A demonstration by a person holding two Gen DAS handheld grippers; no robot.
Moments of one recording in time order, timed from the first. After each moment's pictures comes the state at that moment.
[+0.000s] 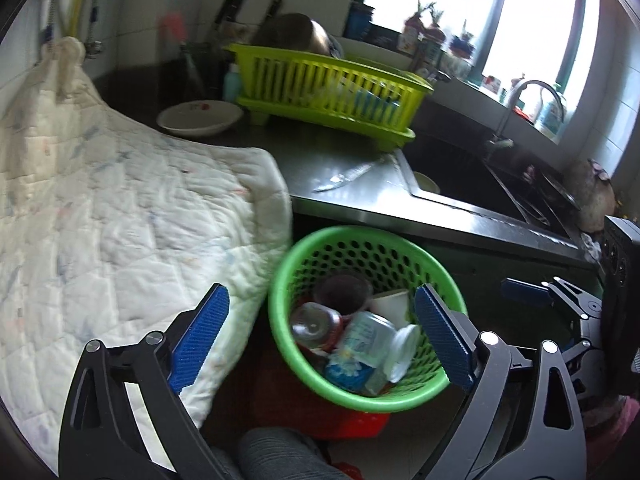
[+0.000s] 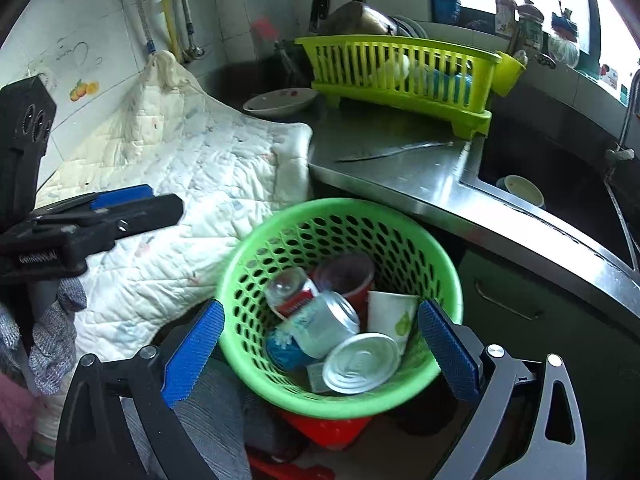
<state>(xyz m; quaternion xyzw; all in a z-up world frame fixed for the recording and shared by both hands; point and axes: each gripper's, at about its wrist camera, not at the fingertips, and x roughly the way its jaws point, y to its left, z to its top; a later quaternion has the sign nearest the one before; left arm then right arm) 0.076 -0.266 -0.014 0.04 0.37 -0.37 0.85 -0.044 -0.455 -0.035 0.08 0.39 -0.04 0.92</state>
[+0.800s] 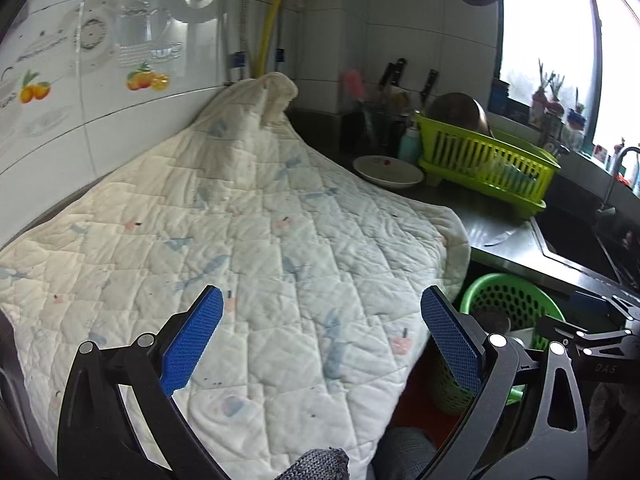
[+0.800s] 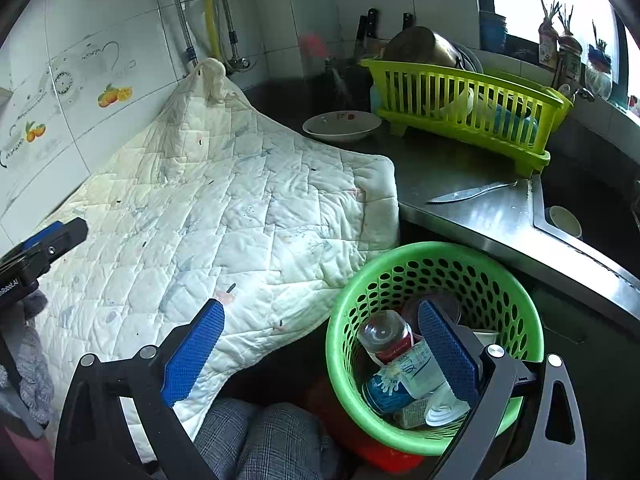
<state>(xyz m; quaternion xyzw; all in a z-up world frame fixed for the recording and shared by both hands) 0.078 -0.082 0.031 0.01 0.30 -0.15 0.94 0.013 -0.351 -0.005 0.08 0.37 -0.02 0.93</state>
